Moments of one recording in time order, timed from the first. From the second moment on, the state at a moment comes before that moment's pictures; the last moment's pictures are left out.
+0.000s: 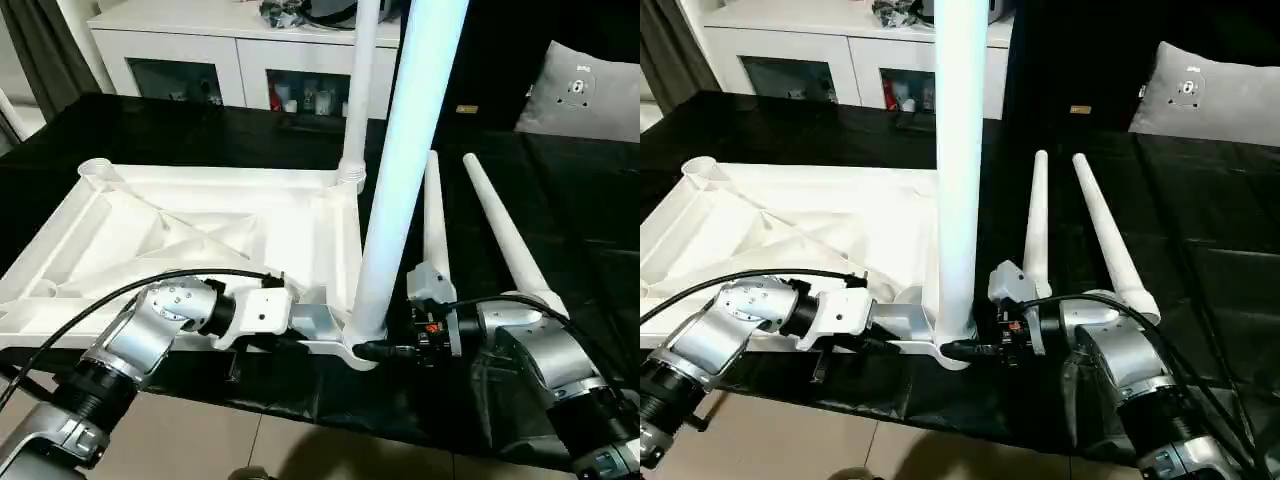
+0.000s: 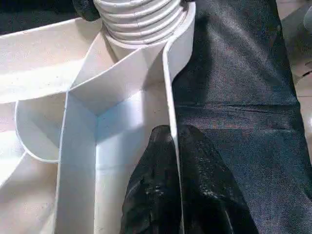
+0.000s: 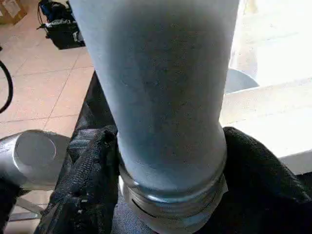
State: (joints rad) left arm -0.45 0.55 -0.43 0.31 0.02 -0.08 -1.29; right arm -0.35 -0.45 0.26 0.28 0.22 0.20 1.26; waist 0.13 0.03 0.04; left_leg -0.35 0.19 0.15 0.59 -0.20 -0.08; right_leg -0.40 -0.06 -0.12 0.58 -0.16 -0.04
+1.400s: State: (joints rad) left arm -0.42 0.41 -0.35 0.20 0.11 0.32 -0.93; right arm -0.35 -0.24 0.13 0.32 0.14 0.25 0.76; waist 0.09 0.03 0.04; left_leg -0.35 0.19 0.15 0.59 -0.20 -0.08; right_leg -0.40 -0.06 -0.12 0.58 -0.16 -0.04
